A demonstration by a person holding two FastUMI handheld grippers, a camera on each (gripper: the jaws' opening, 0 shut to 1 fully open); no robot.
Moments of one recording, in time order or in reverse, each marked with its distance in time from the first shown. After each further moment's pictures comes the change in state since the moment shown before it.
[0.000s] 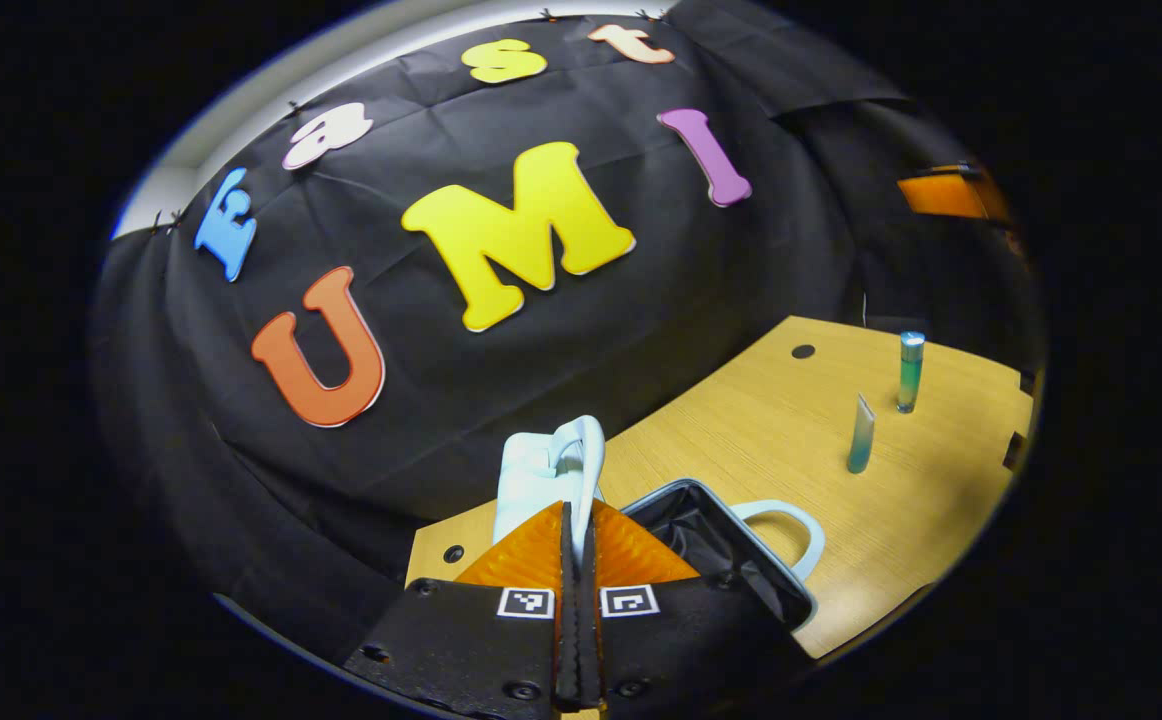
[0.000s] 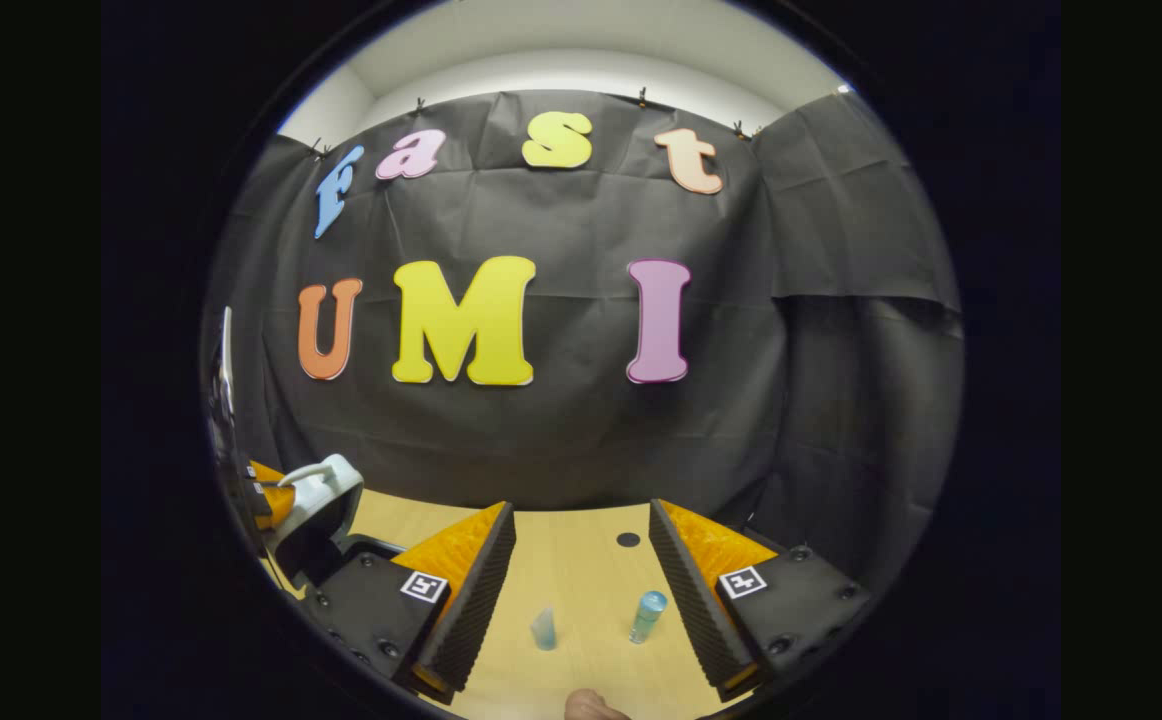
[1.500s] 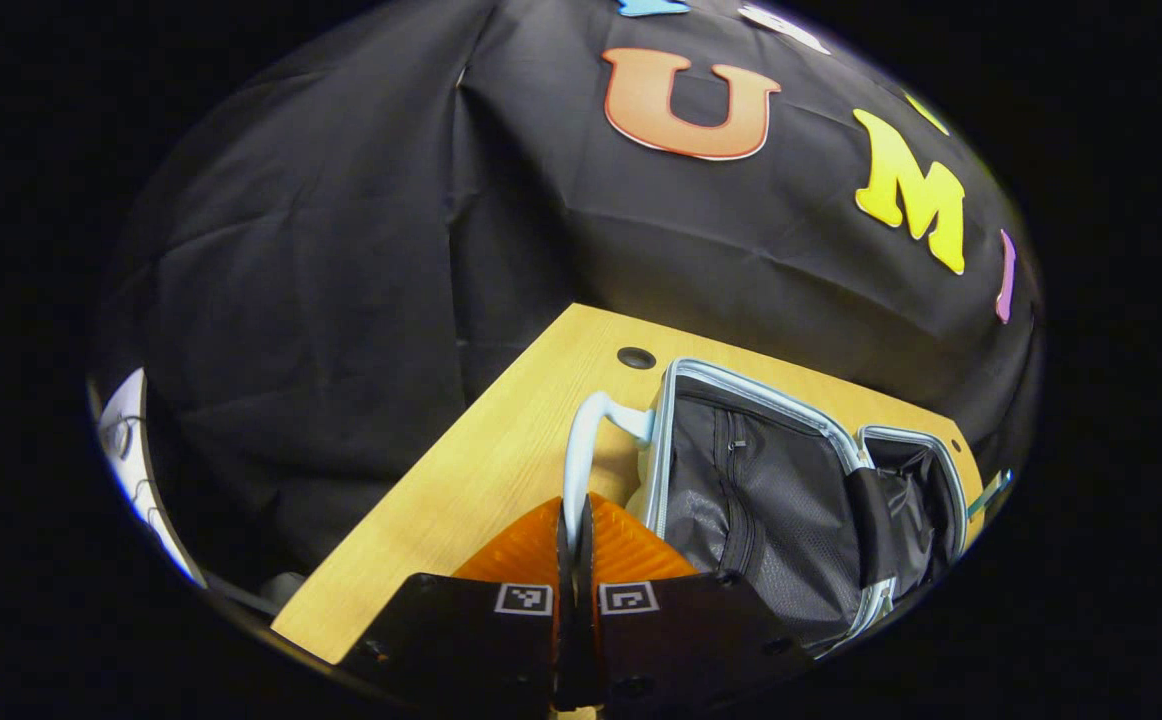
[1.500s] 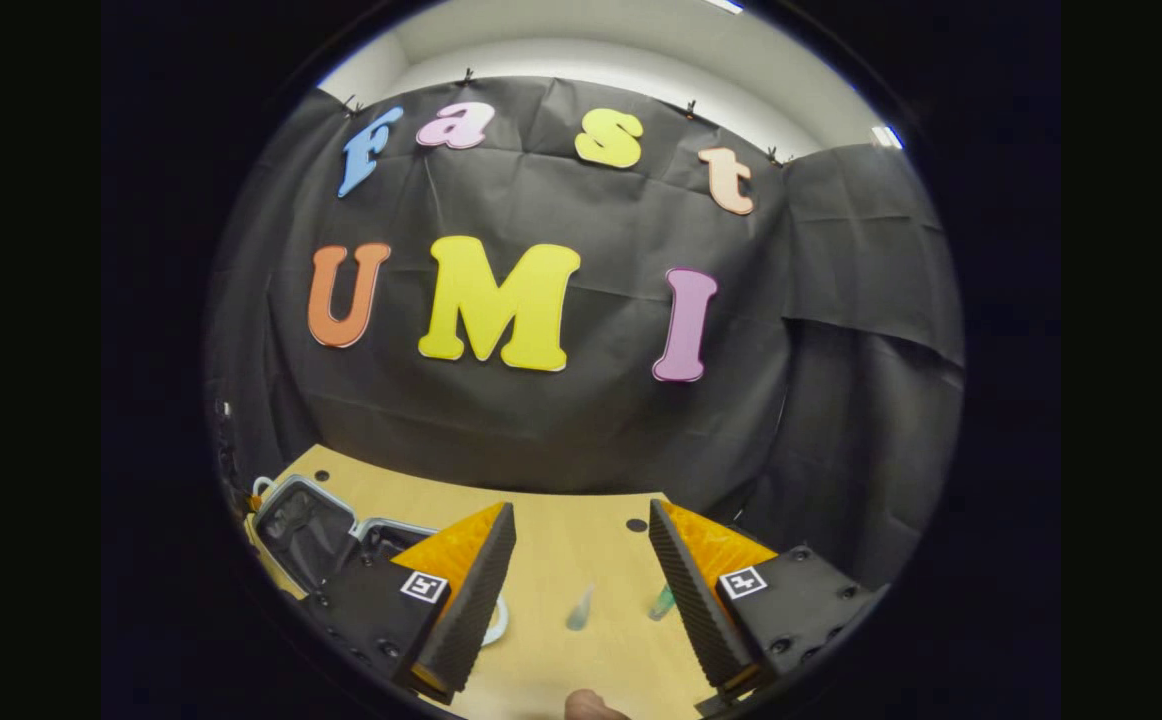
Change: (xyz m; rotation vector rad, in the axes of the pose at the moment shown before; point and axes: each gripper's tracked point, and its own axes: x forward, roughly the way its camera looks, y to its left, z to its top) left arm 0.049 0.189 -0.341 -0.758 0.319 0.237; right arm -0.038 0.070 -0.012 -0.105 0.063 -0.062
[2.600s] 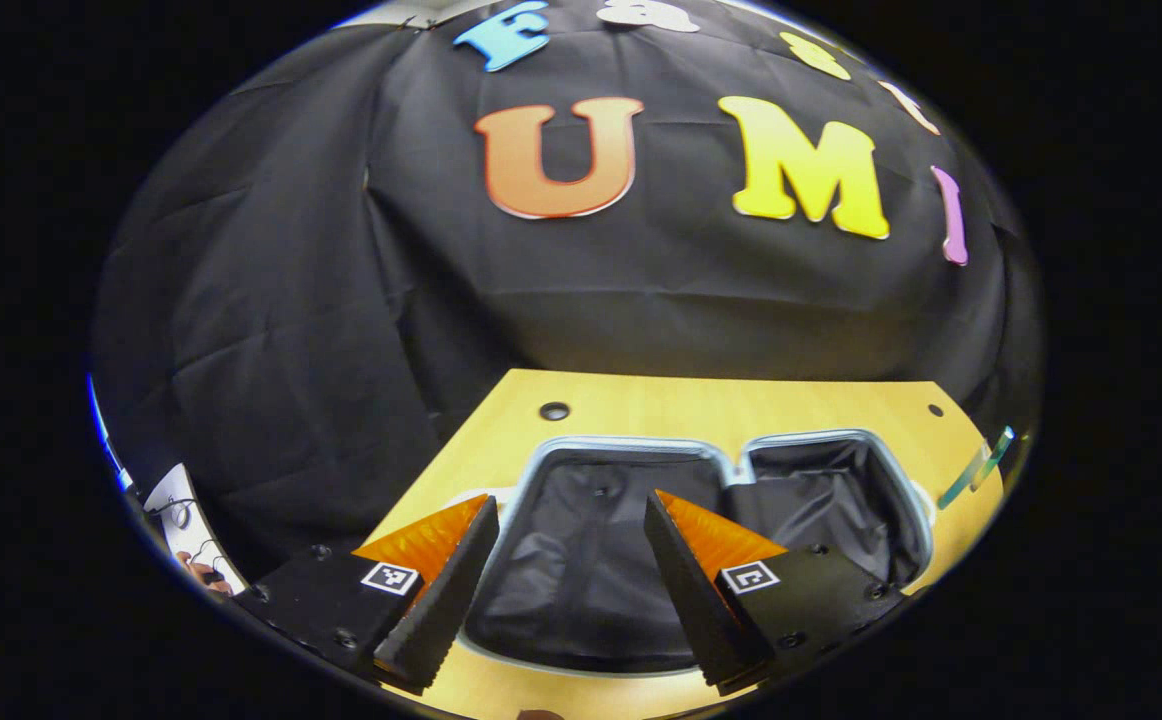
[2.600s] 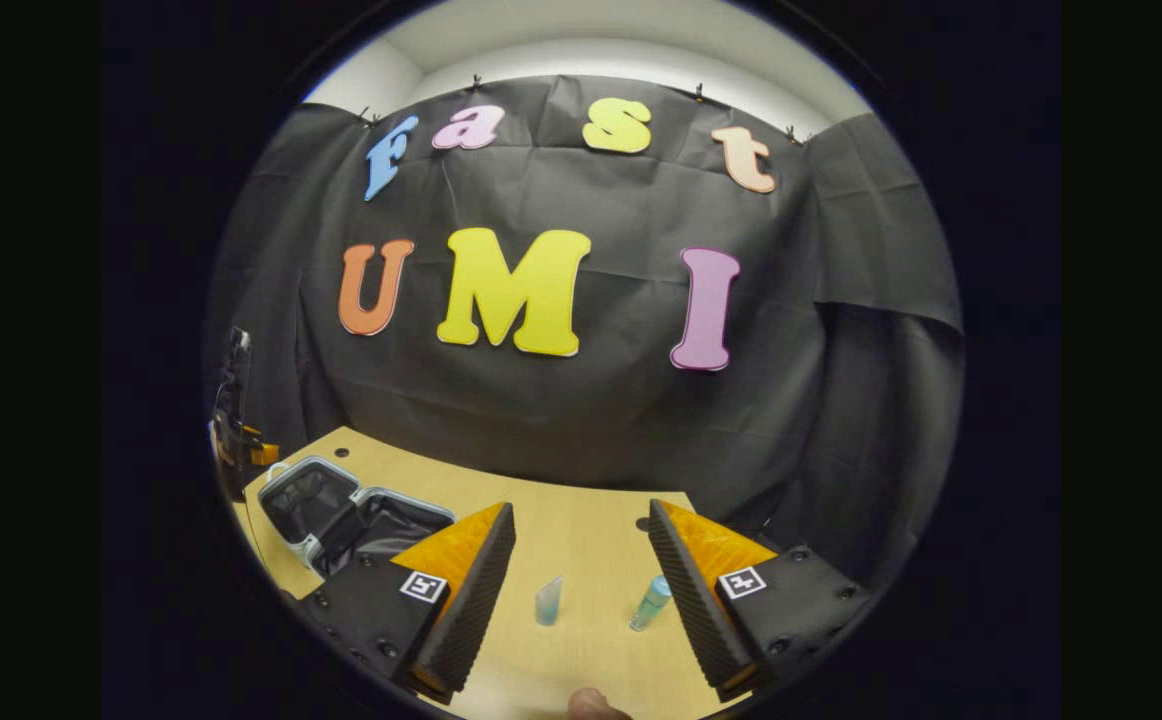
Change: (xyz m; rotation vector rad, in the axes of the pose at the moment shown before) left arm -0.101 -0.169 0.048 0.269 -0.152 -0.014; right arm 0.040 -0.083 -0.035 -0.001 -0.001 0.214
